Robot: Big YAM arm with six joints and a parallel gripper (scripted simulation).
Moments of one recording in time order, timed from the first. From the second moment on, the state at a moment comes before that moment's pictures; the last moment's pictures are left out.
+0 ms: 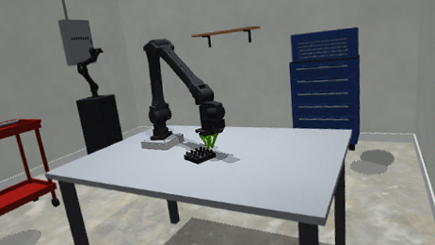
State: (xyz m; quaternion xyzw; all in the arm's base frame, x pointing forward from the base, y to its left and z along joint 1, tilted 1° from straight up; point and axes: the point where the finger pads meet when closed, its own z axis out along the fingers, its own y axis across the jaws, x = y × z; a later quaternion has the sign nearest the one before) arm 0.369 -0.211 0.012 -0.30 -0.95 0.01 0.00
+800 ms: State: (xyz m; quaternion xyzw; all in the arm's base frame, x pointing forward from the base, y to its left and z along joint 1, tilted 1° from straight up) arm 0.370 -0.211 0.012 -0.30 -0.95 0.01 0.00
